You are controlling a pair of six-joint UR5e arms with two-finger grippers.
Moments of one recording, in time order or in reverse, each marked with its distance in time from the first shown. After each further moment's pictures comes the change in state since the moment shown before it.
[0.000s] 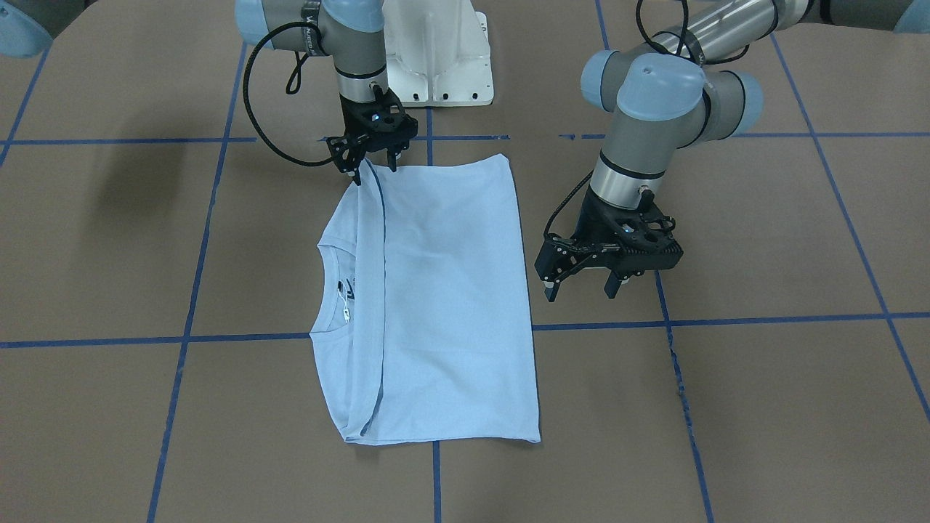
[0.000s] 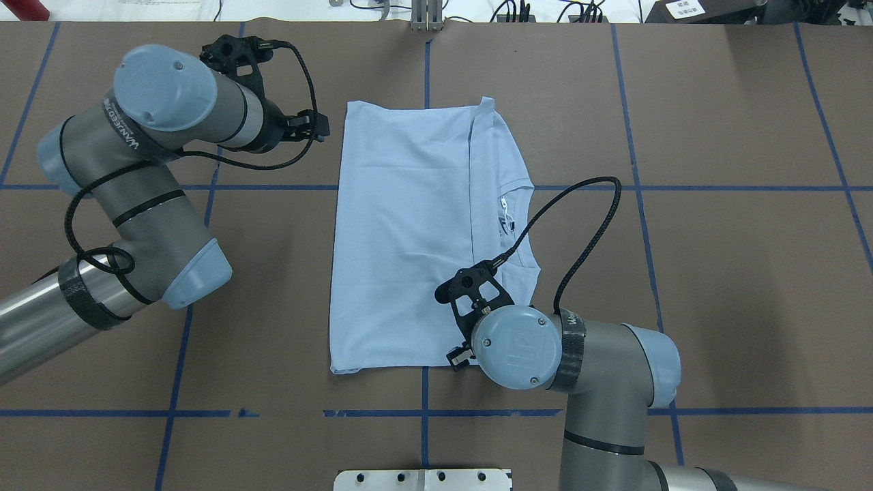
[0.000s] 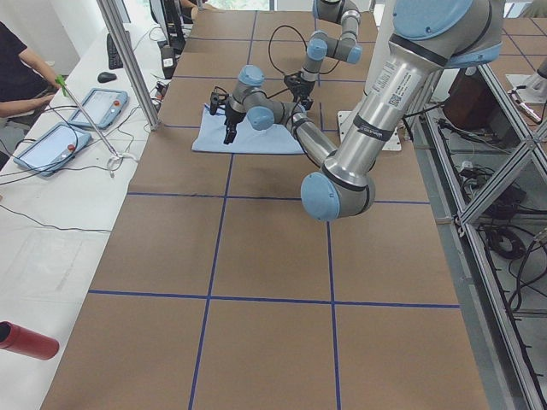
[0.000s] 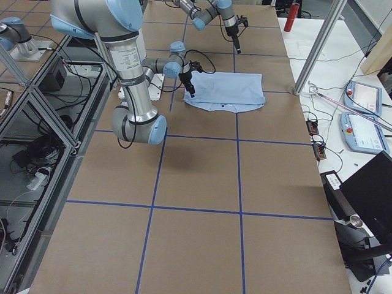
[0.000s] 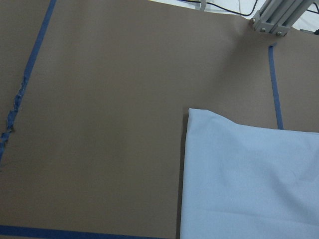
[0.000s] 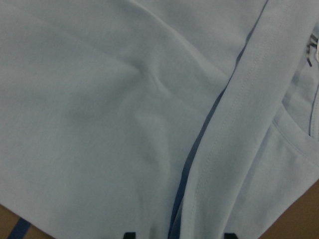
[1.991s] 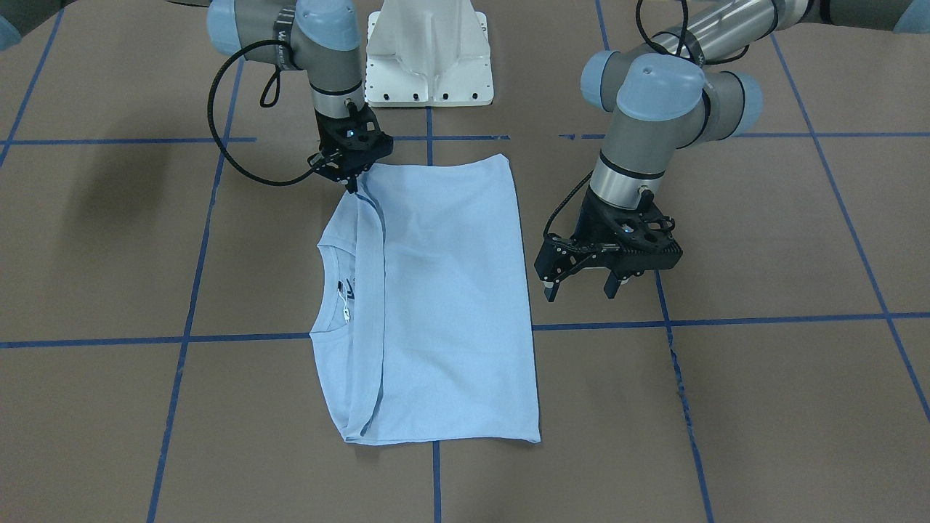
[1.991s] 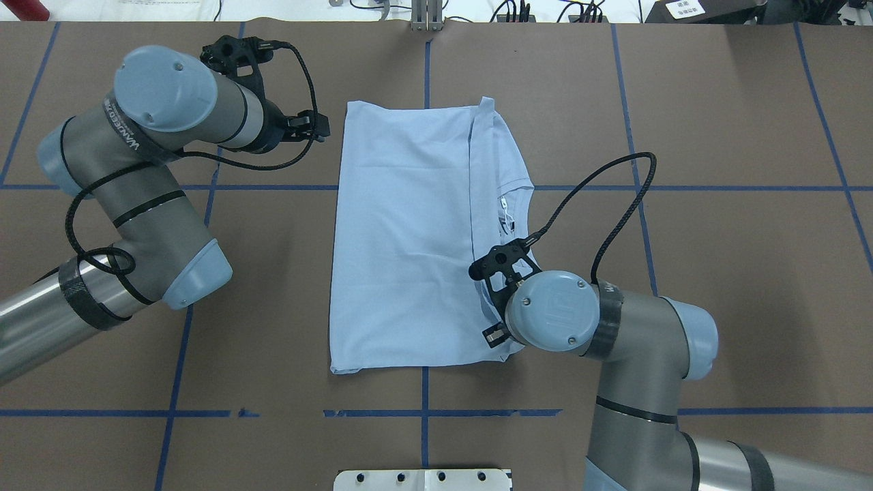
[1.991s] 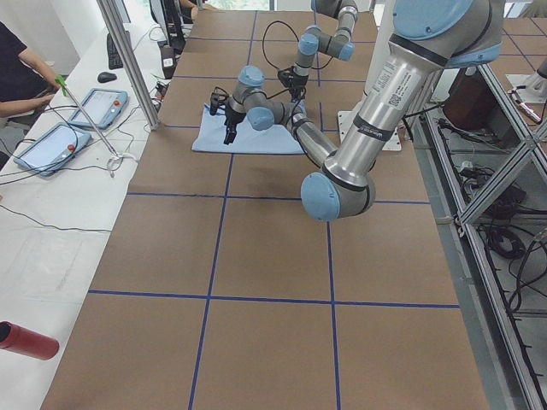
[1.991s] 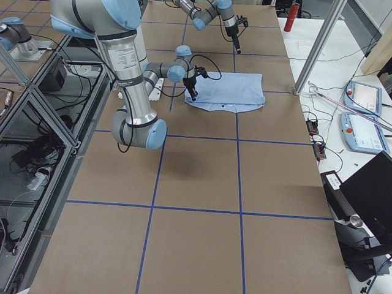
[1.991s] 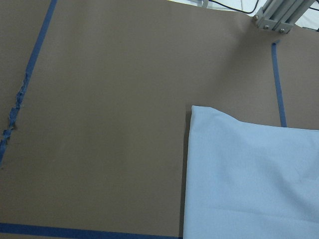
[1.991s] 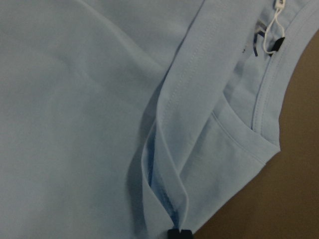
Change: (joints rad) left arm 0.001 0.000 0.002 -0.004 0.001 0.000; right arm 0.081 -0.083 0.043 -0.001 0.093 -0.027
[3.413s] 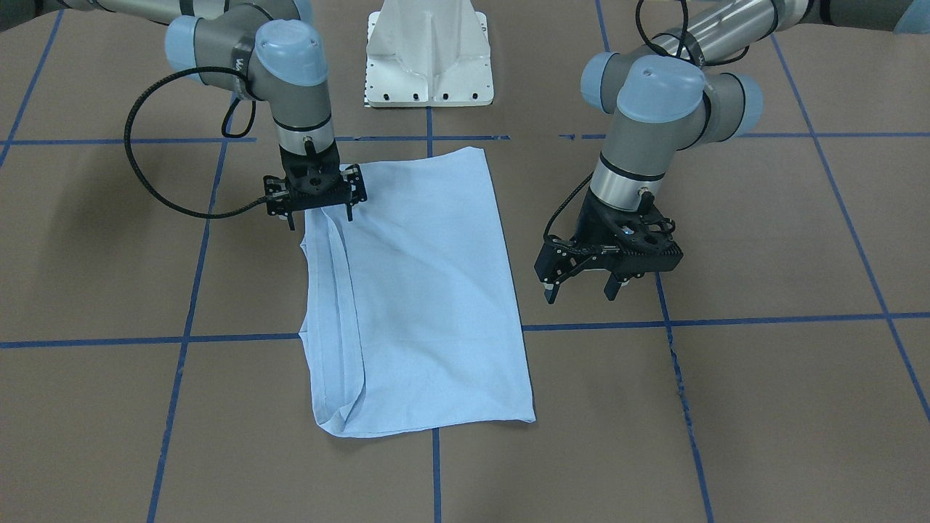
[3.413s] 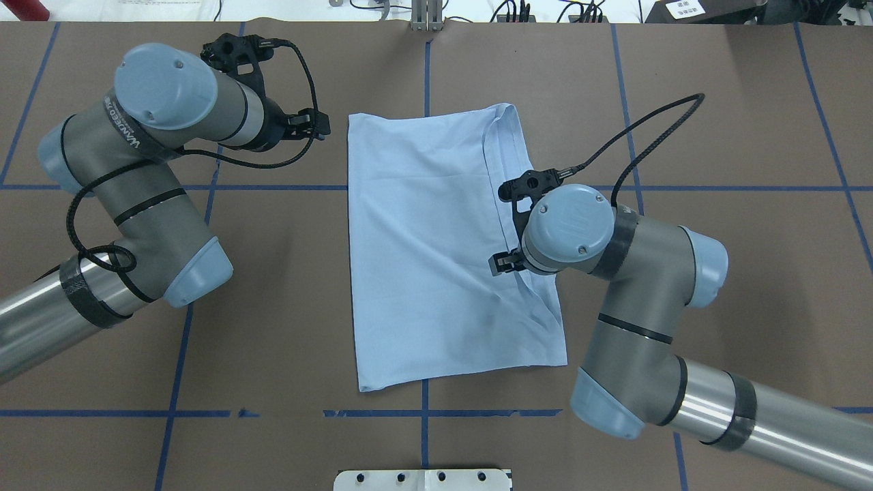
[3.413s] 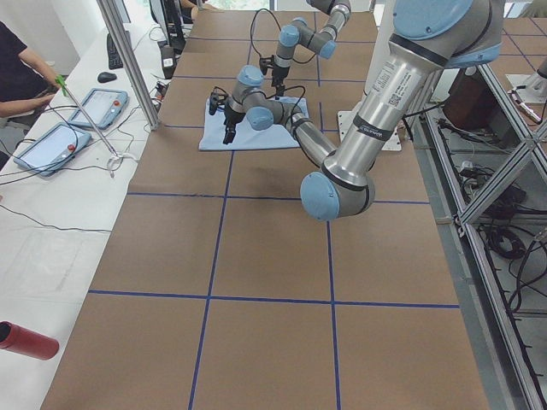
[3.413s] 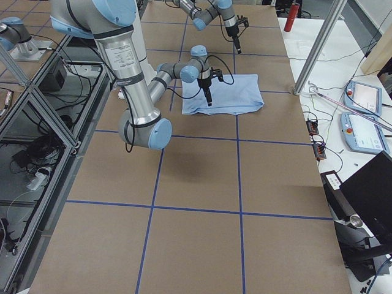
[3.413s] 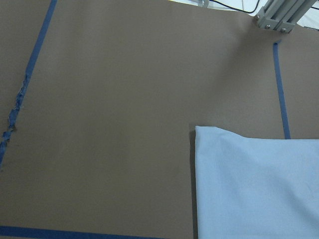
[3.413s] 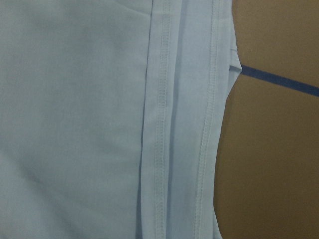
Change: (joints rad) left arm -0.004 -0.005 0.004 -0.002 -0.002 0.005; right arm 0.165 0.091 -0.131 0.002 0.043 0.100
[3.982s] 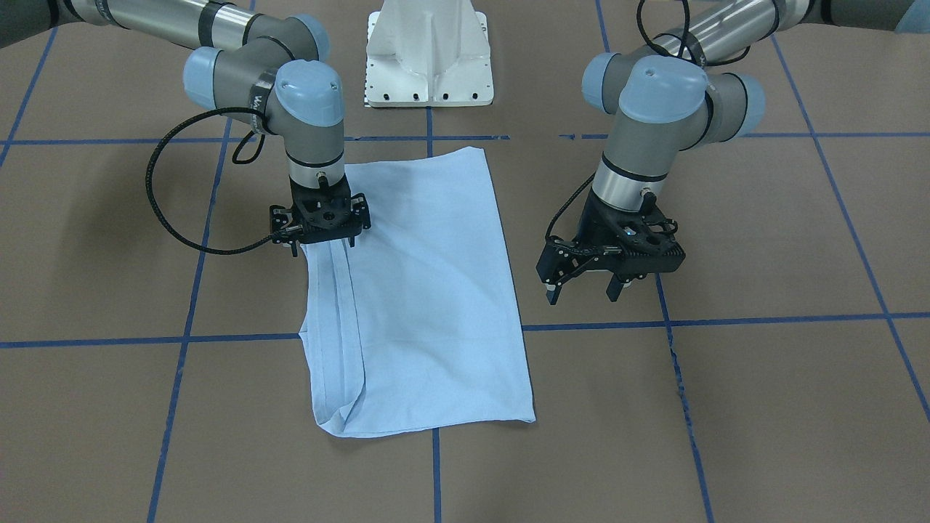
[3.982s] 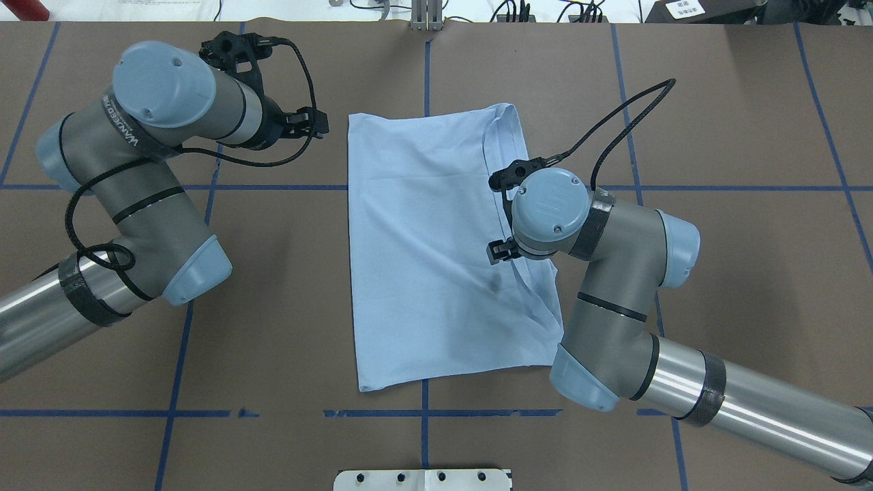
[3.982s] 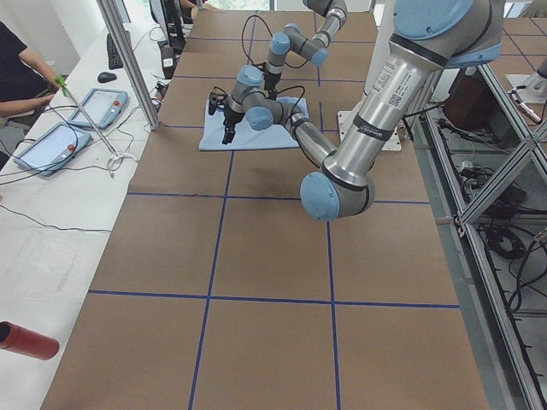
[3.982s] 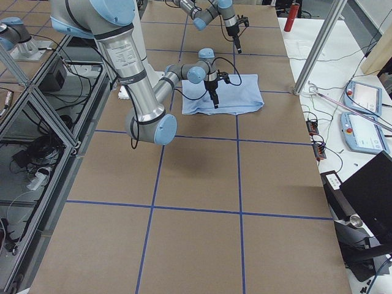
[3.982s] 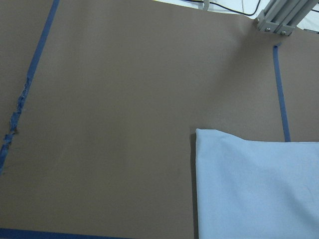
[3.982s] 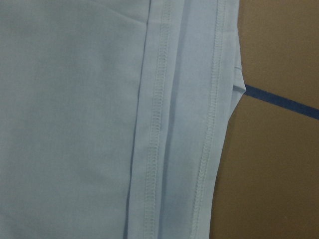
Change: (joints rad) left arm -0.004 0.001 0.001 0.001 0.001 0.013; right arm 0.017 0.041 -0.085 -0.005 0.011 -0.054
